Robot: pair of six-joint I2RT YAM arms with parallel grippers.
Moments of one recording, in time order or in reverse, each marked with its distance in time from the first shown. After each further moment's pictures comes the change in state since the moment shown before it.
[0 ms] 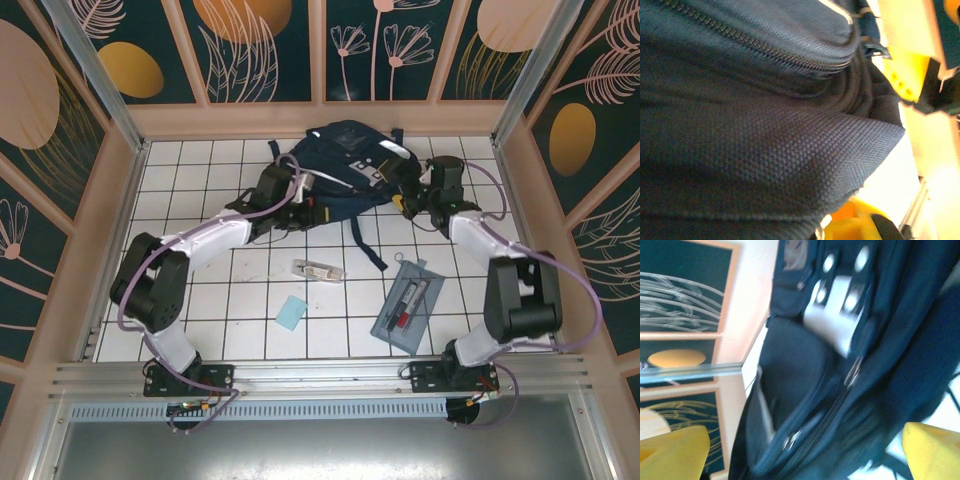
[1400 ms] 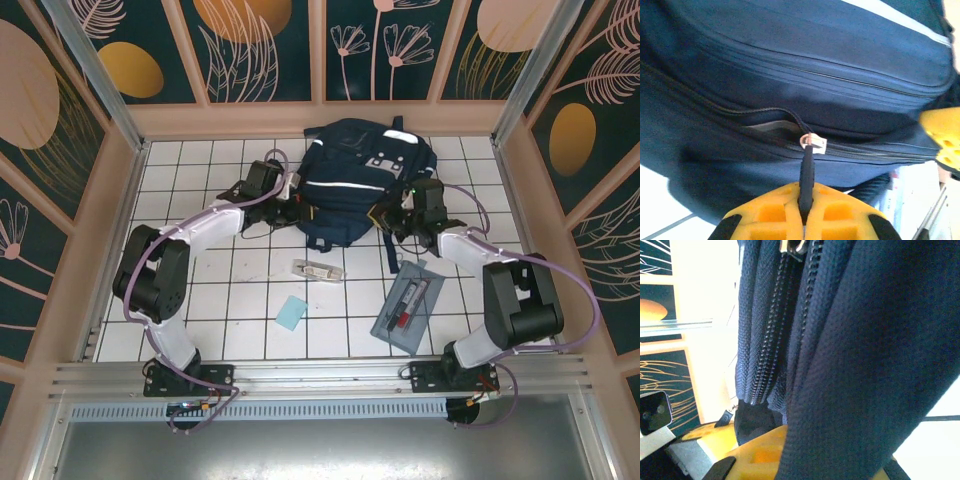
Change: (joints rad) left arm 0.129 0.031 0.028 -0.169 -0.005 0.099; right arm 0.088 0.003 -0.125 -0.022 -0.008 -0.049
